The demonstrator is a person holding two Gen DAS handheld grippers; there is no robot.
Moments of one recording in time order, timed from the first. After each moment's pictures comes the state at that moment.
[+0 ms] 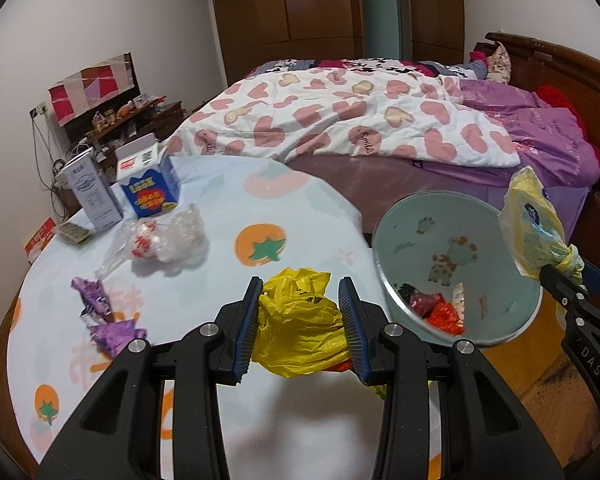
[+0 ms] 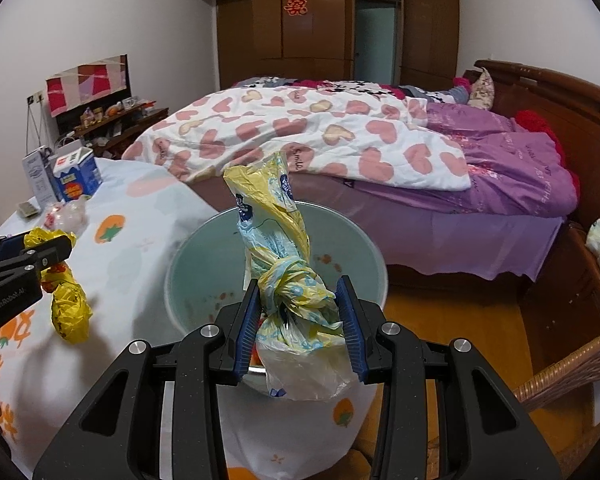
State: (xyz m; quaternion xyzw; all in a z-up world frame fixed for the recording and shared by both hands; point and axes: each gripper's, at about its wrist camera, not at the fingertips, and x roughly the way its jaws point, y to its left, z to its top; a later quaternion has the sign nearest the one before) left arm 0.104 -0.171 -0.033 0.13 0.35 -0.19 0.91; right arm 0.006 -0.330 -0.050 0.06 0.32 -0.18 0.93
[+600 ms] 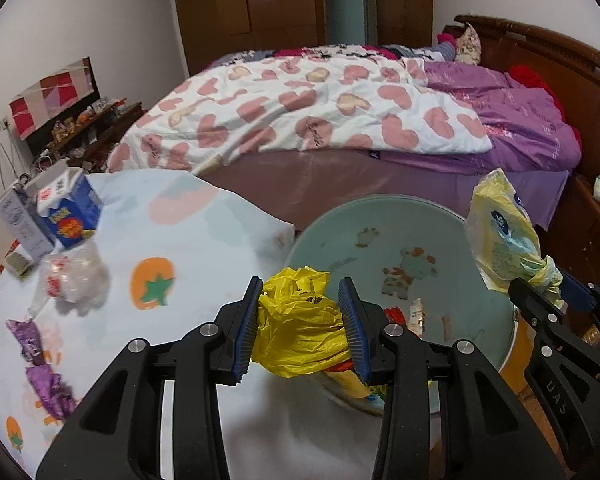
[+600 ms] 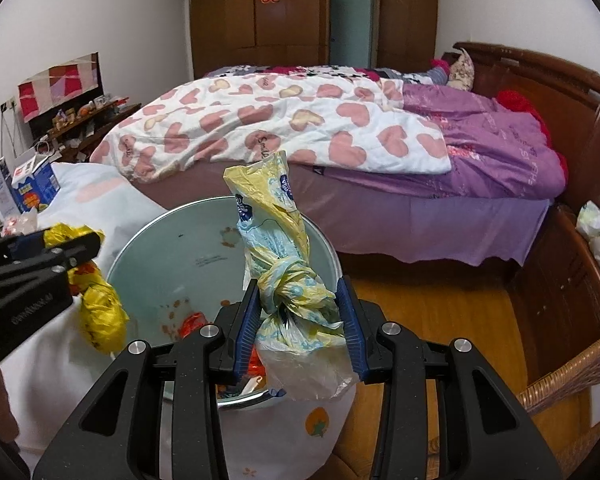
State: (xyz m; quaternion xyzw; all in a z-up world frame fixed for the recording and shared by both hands) left arm 0.128 -0.263 -0.057 0.14 0.37 -0.24 0.89; right arm 0.024 -0.379 -0.071 0.08 0.34 -0.22 0.91
